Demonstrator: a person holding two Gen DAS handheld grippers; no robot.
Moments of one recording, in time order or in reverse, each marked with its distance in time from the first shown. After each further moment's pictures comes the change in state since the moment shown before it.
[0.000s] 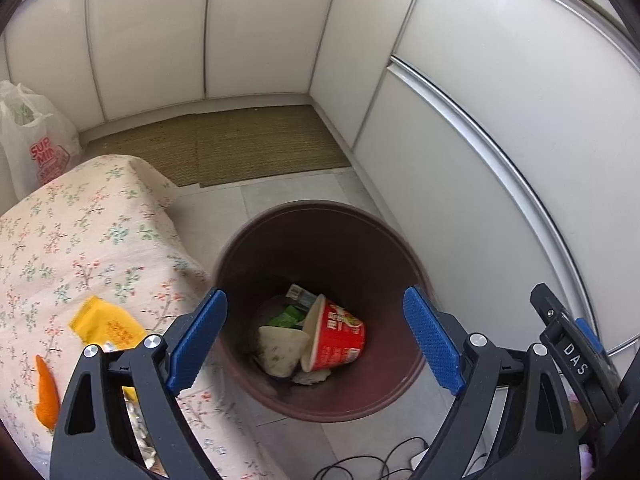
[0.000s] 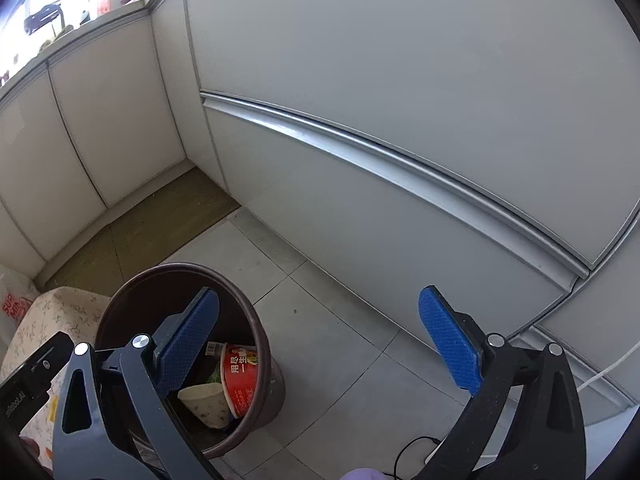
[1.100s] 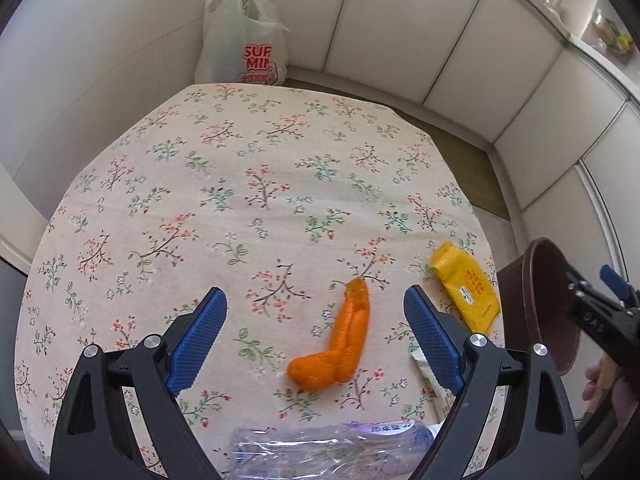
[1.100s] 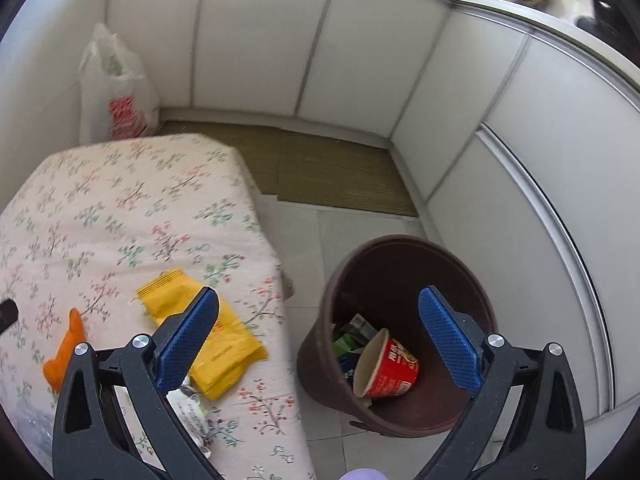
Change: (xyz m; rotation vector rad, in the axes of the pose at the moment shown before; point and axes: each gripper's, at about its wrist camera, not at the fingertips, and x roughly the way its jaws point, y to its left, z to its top) left arm -0.111 0.335 -0.137 -0.461 -0.046 0.255; right arm -0.073 0.293 -0.127 -0.795 -0.003 0.286
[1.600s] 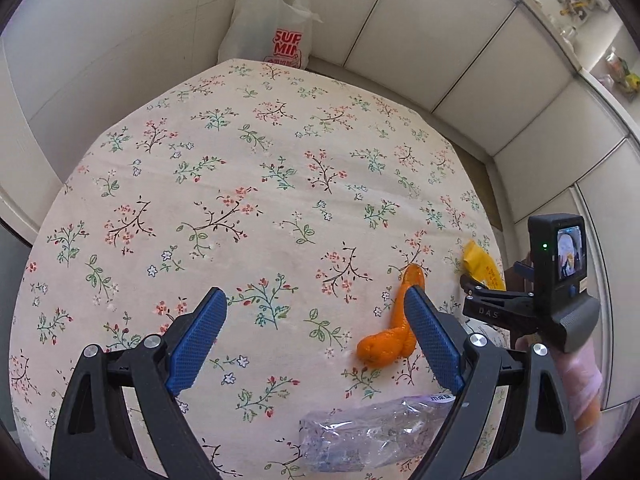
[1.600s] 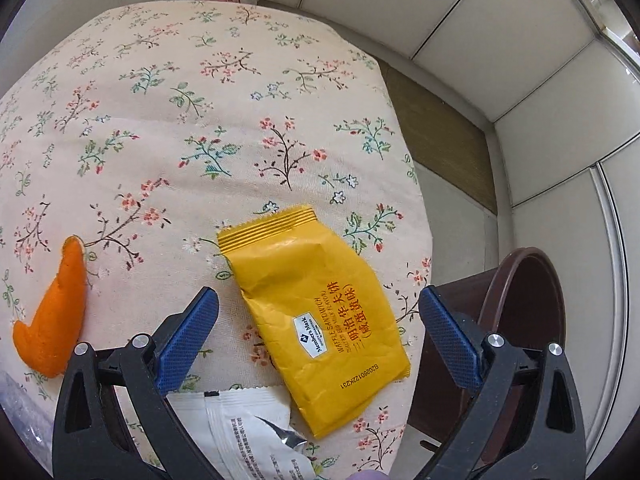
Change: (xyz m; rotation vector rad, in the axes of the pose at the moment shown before) left arm -0.003 0.073 -0.011 -0.078 0.036 -0.073; right arm 0.085 0.099 -0.008 -0.248 0.246 0.108
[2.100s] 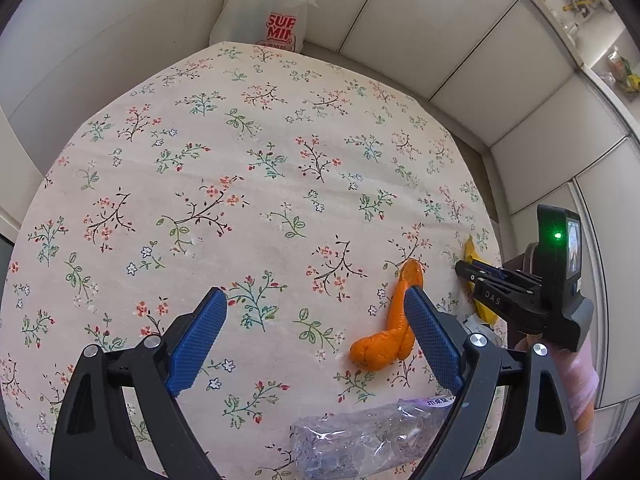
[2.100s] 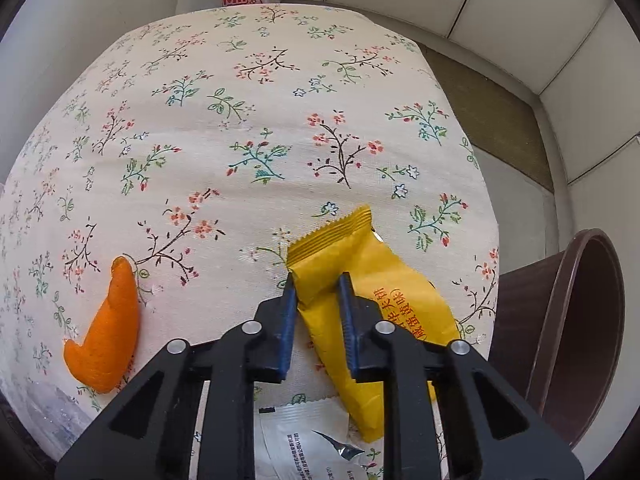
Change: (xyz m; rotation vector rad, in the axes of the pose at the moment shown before) left arm 0.022 -0.007 0.004 -0.002 0.049 -0.028; right arm -0.015 0.010 -0.006 0.084 -0.002 0.237
